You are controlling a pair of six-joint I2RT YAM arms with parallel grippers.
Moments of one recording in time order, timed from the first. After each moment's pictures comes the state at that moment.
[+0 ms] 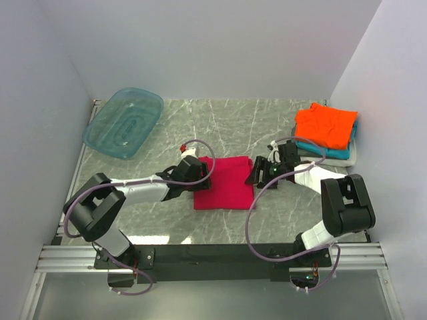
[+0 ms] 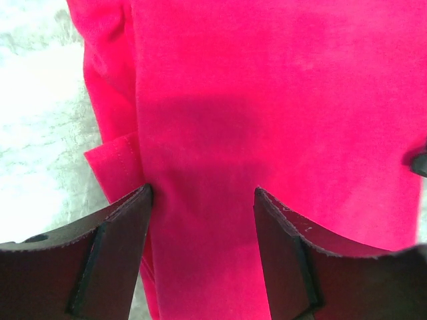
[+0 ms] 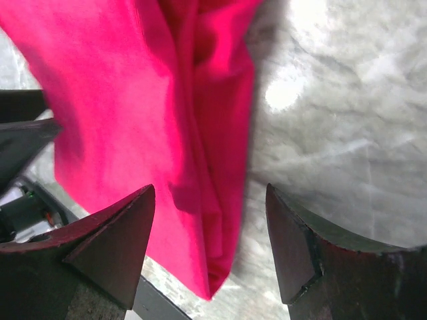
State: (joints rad) left arm -0.77 1.56 0.75 0.05 -0.17 -0.75; right arm 0.17 1.51 0.69 -0.21 -0.52 0.40
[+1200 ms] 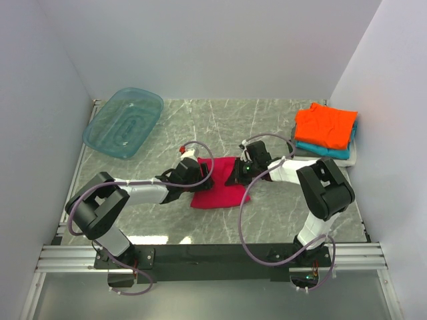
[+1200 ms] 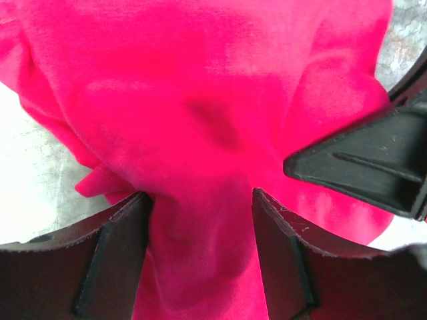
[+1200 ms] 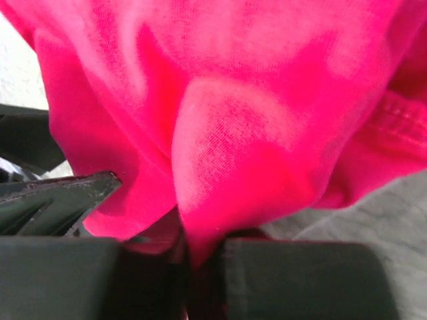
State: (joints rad) left arm -0.76 1.59 0.68 0.22 -0.10 -0.78; right arm 0.45 1.73 0.82 -0.03 -0.46 0.58
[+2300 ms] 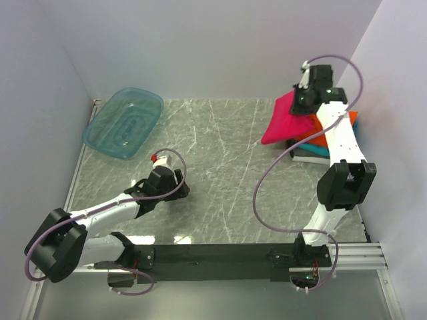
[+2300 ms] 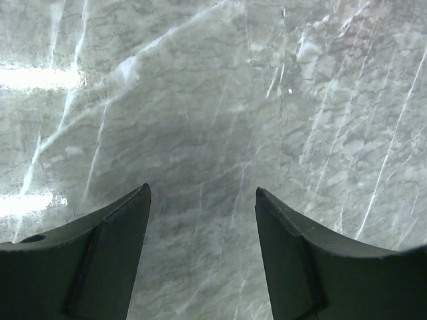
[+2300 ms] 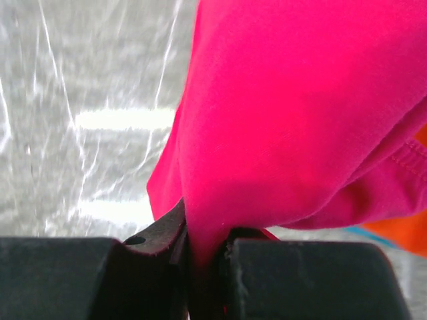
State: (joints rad) left arm -0.63 1.18 0.46 -0.03 -0.14 -0.74; right arm 0.01 1.78 1.82 -0.85 -0.08 0.08
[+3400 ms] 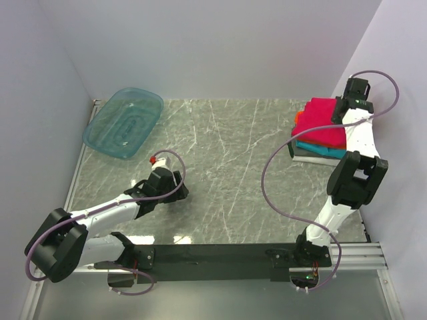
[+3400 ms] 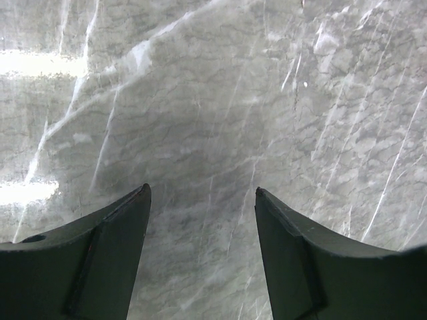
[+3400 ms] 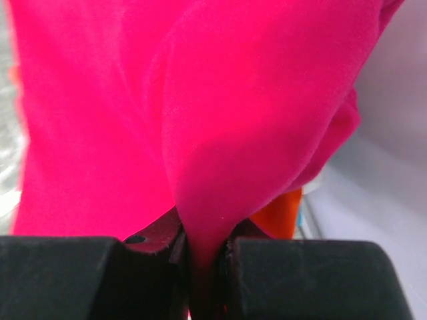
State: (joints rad) left arm -0.63 1.18 0.44 -0.04 -0.14 -0.77; right arm -0.32 1.84 1.73 -0.69 0.16 0.00
